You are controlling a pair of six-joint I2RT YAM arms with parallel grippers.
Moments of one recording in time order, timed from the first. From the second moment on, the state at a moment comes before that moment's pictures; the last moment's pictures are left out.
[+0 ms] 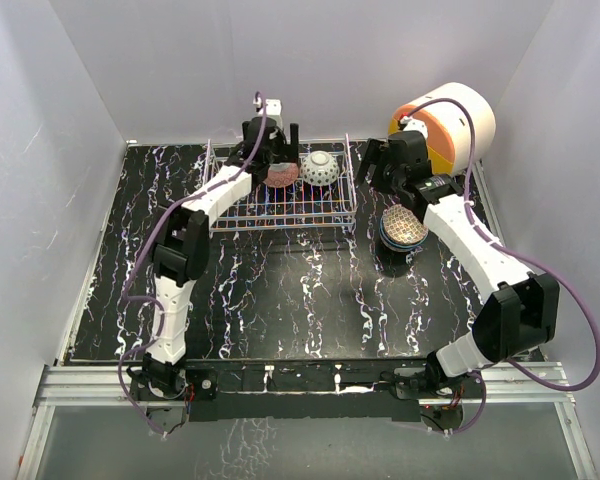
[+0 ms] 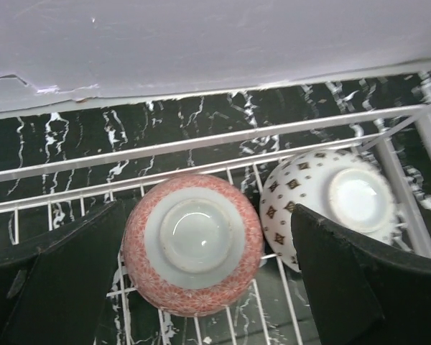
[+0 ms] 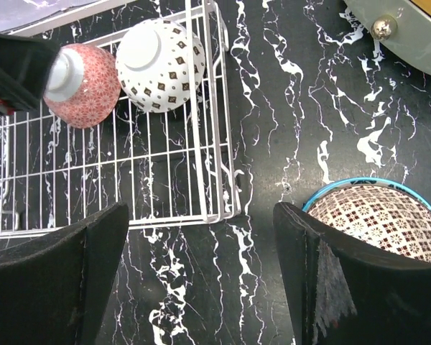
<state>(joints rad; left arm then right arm) -0.43 2.20 1.85 -0.01 -0.17 -0.19 0.33 1.48 1.37 -0.45 0.16 0.47</state>
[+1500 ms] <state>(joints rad) -0.45 2.31 1.88 0.00 -0.27 -0.11 0.18 1.50 1.23 -0.29 -0.17 0.47</state>
